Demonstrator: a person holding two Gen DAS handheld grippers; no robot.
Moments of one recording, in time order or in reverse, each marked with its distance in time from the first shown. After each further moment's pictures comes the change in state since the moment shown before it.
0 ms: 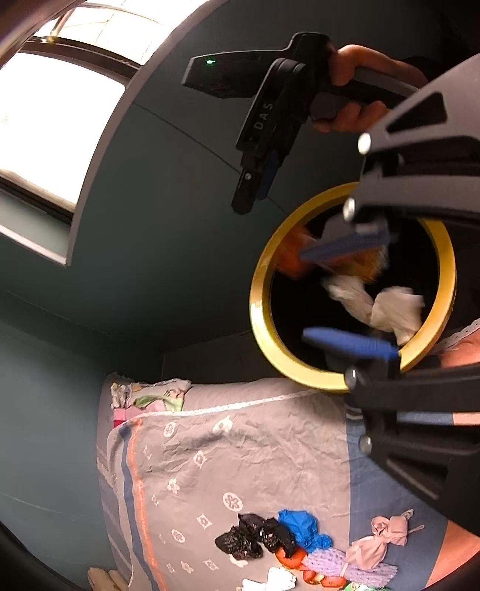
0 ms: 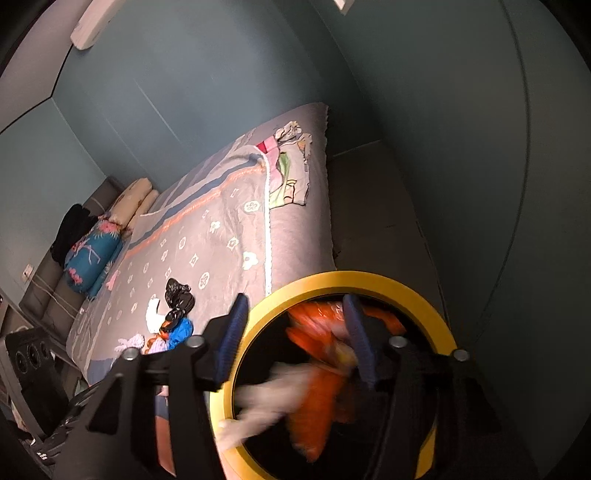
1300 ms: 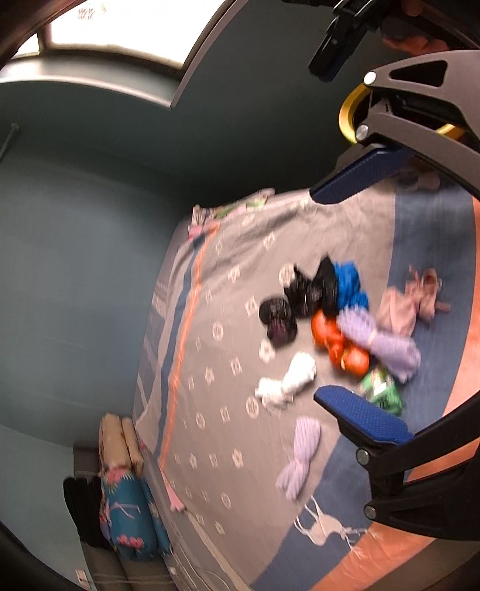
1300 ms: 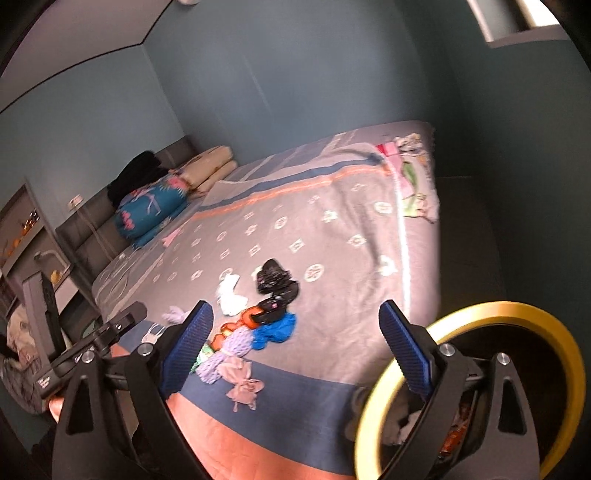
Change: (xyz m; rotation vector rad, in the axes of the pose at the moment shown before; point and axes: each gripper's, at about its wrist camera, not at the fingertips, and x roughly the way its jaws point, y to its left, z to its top) left arm -0.151 0.189 -0.011 -0.238 -0.283 0.502; right arm 0.048 0.190 -0.041 -0.310 -0.004 0.235
